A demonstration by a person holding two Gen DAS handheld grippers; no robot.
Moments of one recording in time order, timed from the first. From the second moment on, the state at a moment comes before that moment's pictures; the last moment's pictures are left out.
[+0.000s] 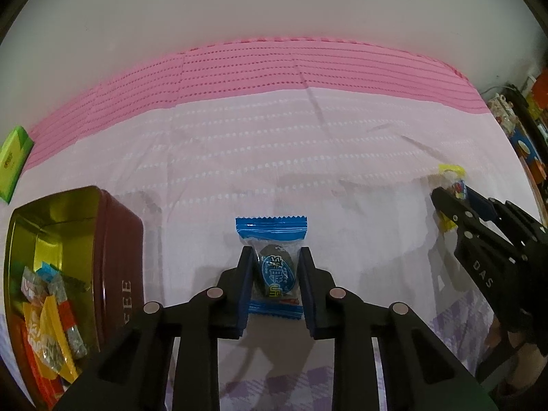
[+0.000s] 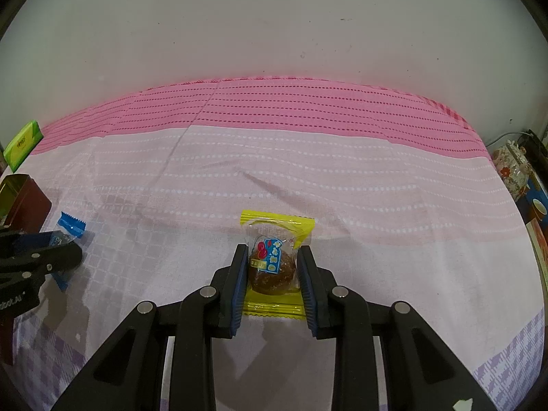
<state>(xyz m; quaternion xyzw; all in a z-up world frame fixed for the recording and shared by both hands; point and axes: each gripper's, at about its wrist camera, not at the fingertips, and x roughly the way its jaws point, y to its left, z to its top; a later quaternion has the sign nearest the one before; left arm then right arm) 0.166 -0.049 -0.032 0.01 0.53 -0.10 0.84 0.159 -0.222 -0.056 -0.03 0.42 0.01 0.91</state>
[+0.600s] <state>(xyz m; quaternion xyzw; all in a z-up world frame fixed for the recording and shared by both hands) 0.128 -0.040 0.001 -0.02 0.52 -0.13 0.85 0.158 -0.222 -0.056 -0.03 0.42 0.01 0.91</state>
